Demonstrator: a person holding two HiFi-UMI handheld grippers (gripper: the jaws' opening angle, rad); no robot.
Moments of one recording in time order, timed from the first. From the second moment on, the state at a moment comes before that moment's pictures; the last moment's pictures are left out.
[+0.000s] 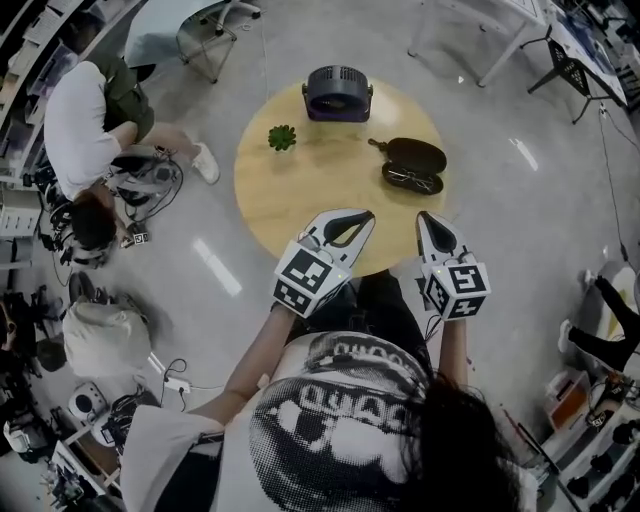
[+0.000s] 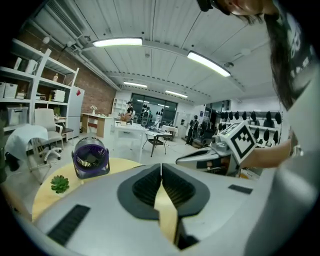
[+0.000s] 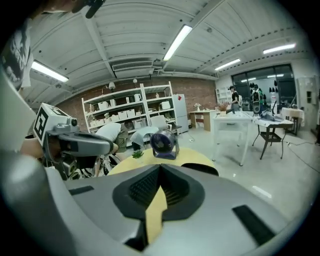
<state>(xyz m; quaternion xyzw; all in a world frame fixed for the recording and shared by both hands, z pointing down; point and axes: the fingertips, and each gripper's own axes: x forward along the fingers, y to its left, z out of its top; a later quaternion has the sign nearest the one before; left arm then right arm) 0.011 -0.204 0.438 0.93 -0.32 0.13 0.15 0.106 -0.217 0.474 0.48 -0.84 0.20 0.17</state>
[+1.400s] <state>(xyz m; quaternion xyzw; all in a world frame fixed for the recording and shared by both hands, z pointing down) 0.060 -0.271 0.468 0.89 -0.38 0.19 0.19 0.181 -0.313 0.664 0.48 -0.73 0.33 0.36</state>
